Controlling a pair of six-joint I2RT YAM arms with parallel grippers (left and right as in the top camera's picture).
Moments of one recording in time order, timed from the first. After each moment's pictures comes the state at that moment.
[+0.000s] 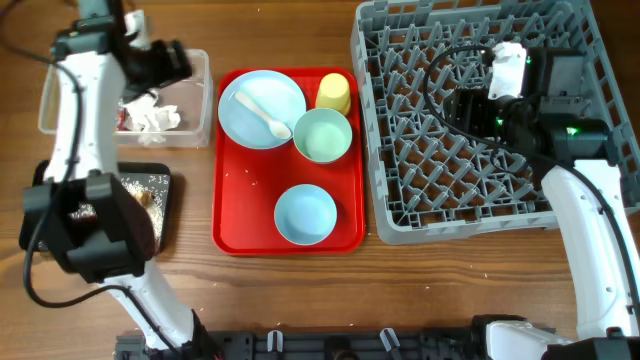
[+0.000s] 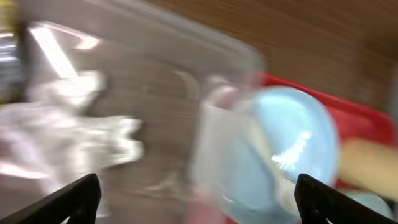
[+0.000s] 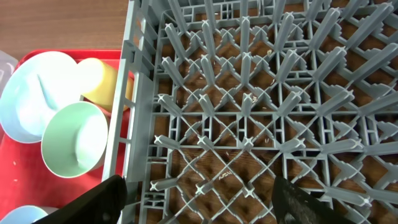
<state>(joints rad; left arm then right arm) 0.12 2.01 1.84 -0.99 0.19 -0.20 0.00 1.40 1.25 -0.73 -0.22 0.00</state>
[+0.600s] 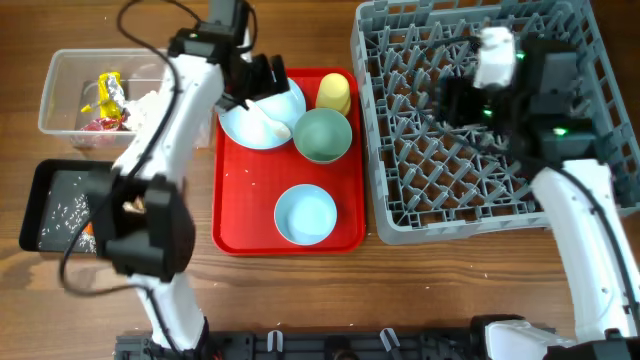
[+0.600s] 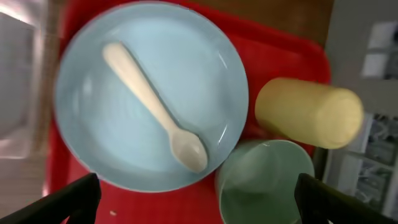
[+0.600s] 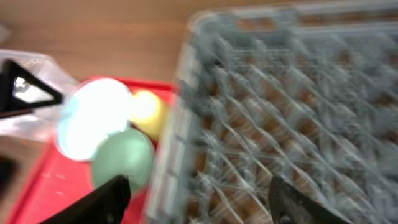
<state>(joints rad) -0.20 2.00 1.79 -0.99 0.14 -0.46 0.08 1.40 1.25 -0.56 -0.34 0.04</state>
